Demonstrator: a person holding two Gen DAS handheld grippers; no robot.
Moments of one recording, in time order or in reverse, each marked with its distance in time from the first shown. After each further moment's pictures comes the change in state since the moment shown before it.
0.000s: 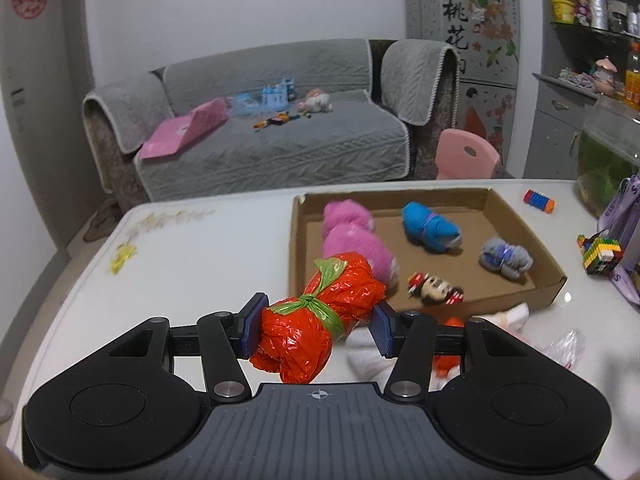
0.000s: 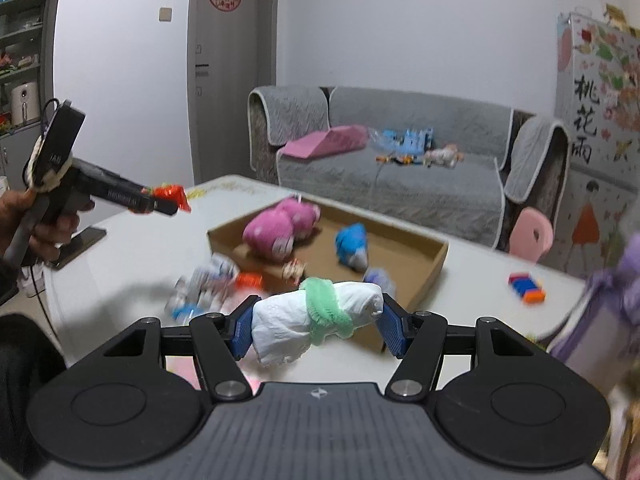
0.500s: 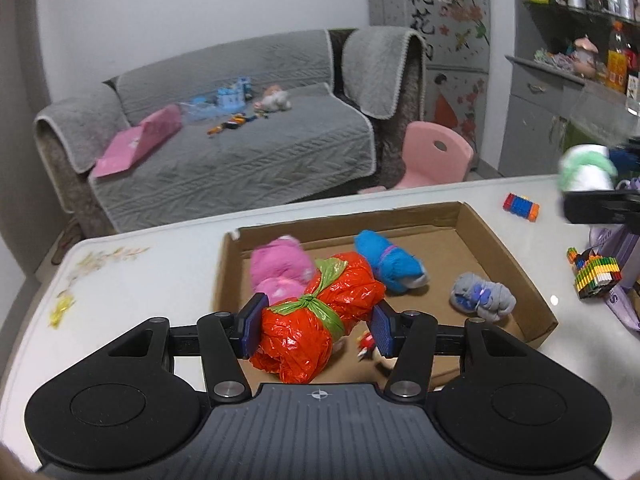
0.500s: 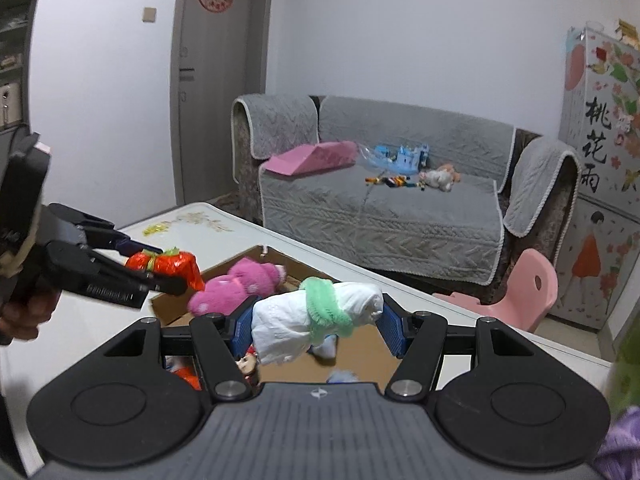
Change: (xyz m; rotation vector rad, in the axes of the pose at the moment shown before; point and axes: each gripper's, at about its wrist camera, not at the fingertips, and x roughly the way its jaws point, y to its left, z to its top) left arm 0.074 -0.054 0.051 0.070 0.038 -0.076; right arm 0.100 -0.041 0.059 -0.012 0.021 -0.033
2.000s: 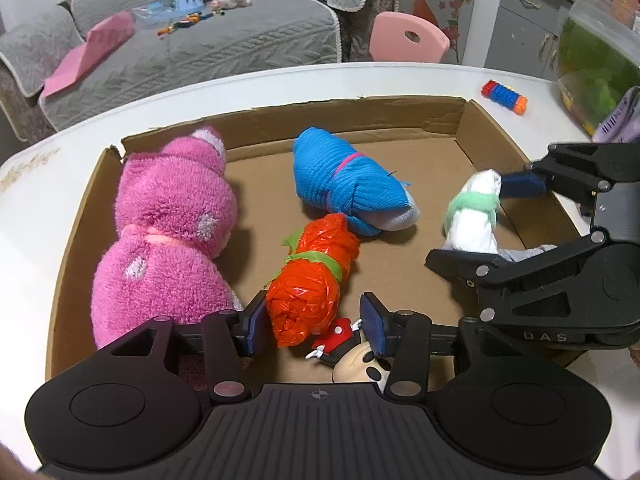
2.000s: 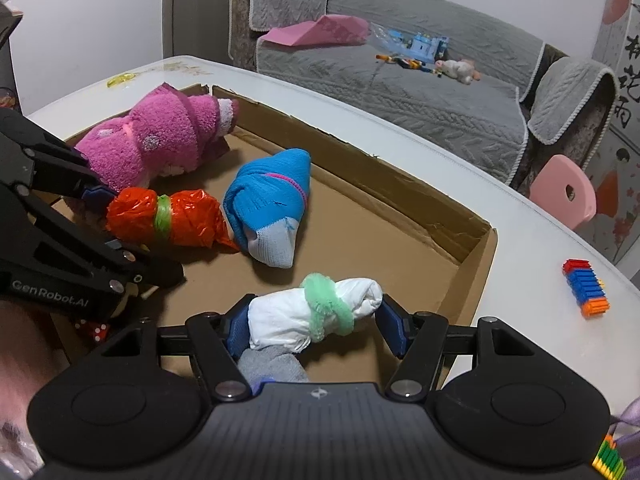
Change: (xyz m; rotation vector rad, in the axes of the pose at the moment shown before) left arm 0.073 -0.061 -0.047 -0.009 0.288 -0.070; right arm 0.061 0.021 -0.076 -0.094 0.299 -0.034
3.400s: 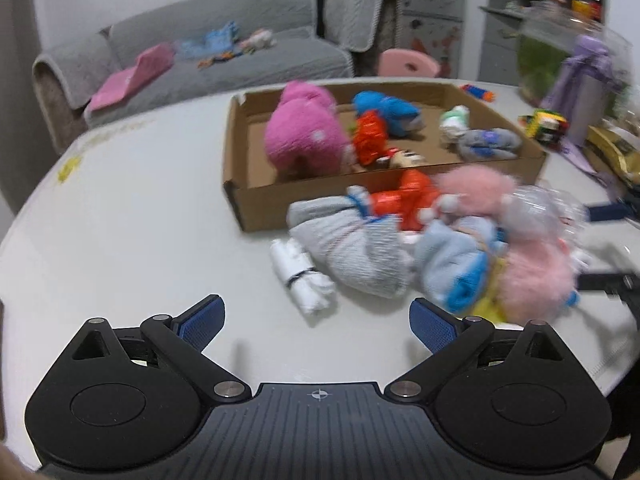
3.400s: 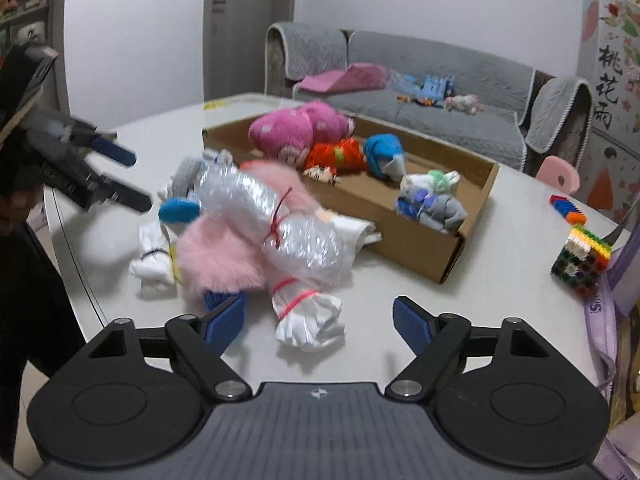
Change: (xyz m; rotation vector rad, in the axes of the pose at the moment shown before) left arm -0.108 0.064 -0.168 -0.005 -0.159 0.026; right arm -0.090 0.079 -0.098 0.022 -0.138 0.065
